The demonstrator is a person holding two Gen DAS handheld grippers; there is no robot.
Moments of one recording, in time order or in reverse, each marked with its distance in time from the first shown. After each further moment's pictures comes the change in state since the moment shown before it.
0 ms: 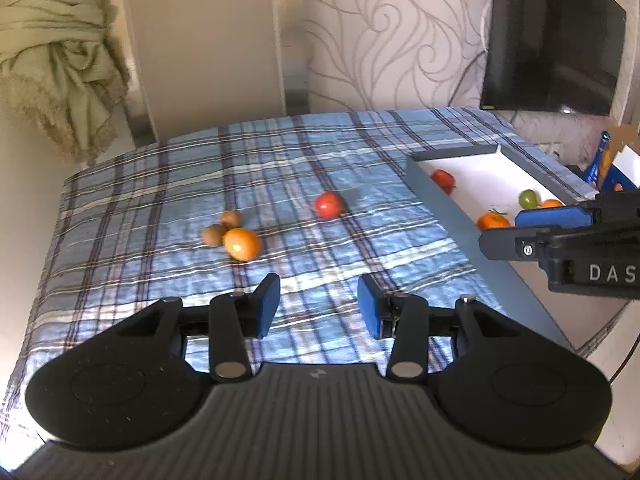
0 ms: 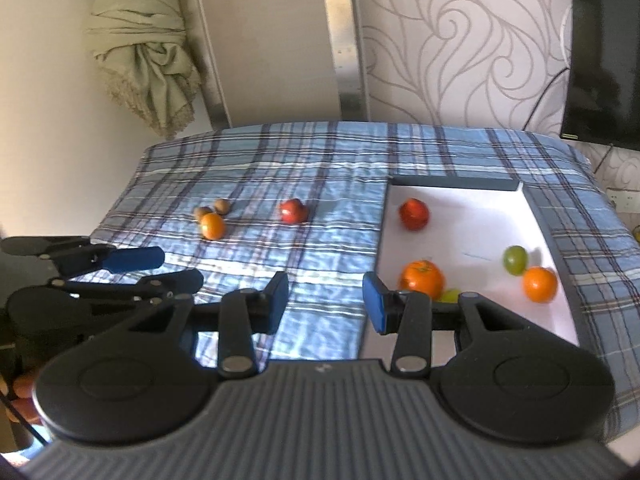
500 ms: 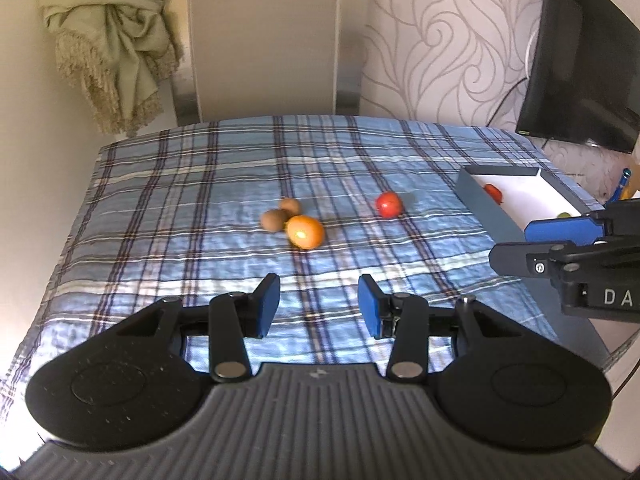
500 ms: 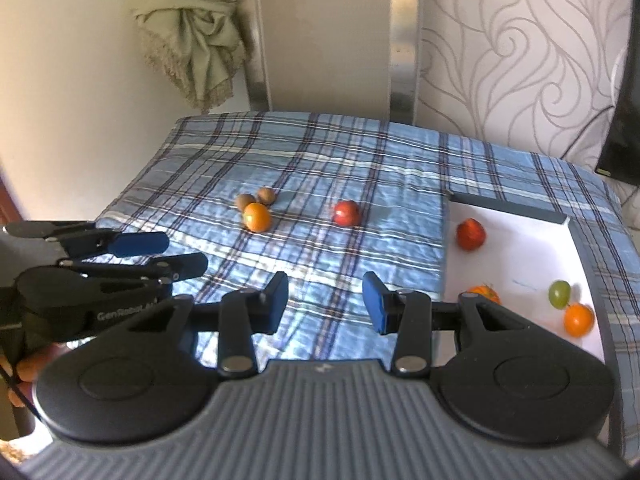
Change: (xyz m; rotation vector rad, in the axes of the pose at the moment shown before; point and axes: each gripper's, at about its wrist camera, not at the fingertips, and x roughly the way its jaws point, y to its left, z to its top) left arm -0.004 0.055 -0.015 -0.115 -0.017 0.036; right arm 0.017 0.053 0.015 -0.134 0.040 0.025
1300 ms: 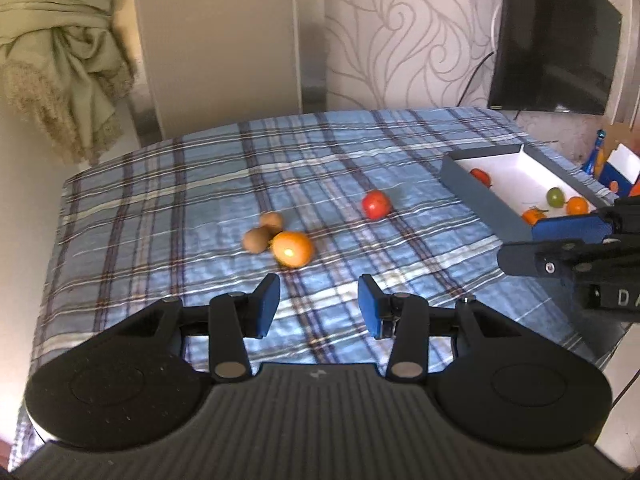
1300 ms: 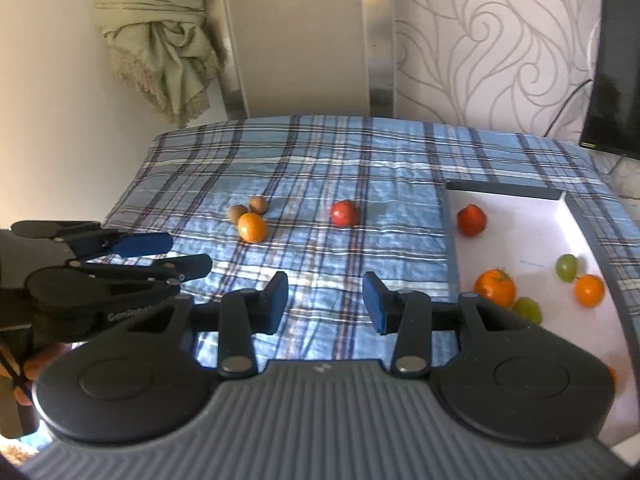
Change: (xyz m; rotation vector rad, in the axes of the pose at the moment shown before) left arm 0.028 0.004 0.019 0.133 0.015 -0.097; right arm 0.005 0.006 -0.004 0.127 -0.013 -0.088
